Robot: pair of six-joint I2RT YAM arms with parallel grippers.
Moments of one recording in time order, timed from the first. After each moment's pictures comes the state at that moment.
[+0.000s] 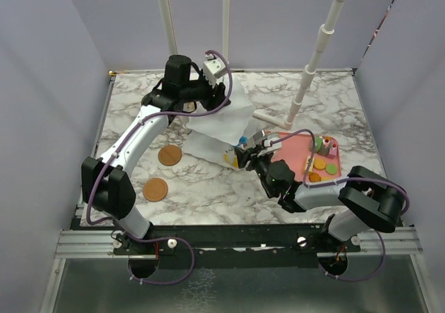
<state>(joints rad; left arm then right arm) -0.41 1.60 1.50 -0.30 0.63 0.26 0.98 1.51 0.41 1.11 0.55 0.21</state>
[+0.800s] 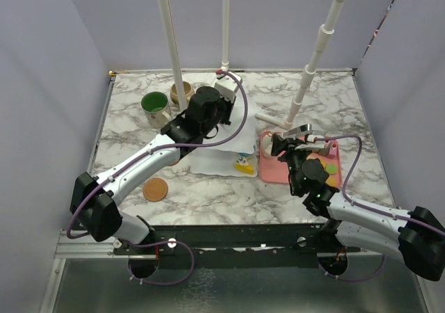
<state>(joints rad) -0.71 1.43 1.26 -0.08 -0.11 0.04 0.83 0.99 0.31 0.78 0.72 0.24</state>
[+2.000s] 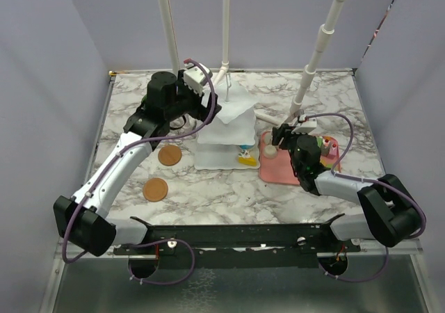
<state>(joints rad) -0.48 1.26 1.26 -0.25 0.25 0.11 0.49 1.34 0.41 0.81 0.37 0.24</state>
